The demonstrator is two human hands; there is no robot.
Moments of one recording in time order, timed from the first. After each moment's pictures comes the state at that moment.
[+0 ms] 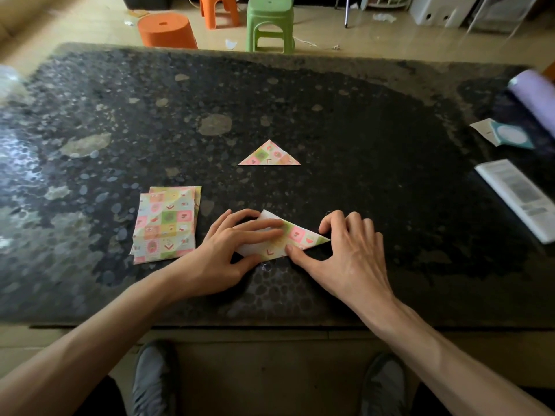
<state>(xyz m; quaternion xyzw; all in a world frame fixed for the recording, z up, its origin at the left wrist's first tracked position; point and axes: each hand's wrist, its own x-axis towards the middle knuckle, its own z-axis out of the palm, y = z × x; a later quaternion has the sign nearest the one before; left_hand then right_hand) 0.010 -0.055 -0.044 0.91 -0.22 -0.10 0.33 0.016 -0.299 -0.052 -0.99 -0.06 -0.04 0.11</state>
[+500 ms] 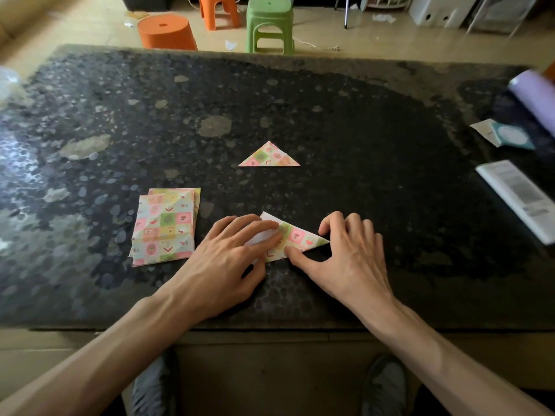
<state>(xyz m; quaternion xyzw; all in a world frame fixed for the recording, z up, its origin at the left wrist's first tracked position) -0.005 -0.067 -0.048 0.95 -0.25 0.04 0.17 0.016 -0.298 -0.051 -0.99 -0.05 -0.03 0.11</state>
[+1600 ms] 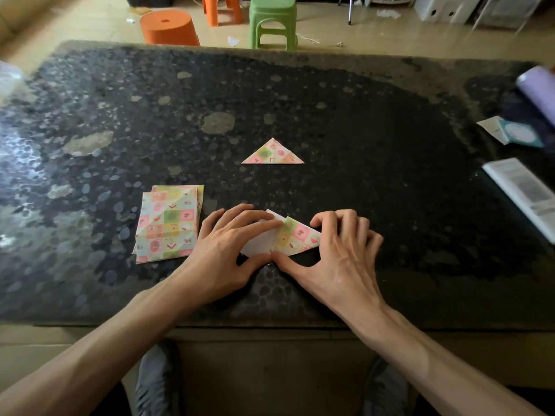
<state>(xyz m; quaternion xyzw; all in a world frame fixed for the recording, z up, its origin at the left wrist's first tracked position) 0.005 -0.059 -0.054 0.96 -0.17 0.00 0.25 0.007 -0.278 -0.051 -0.99 -0.06 -0.05 0.12</state>
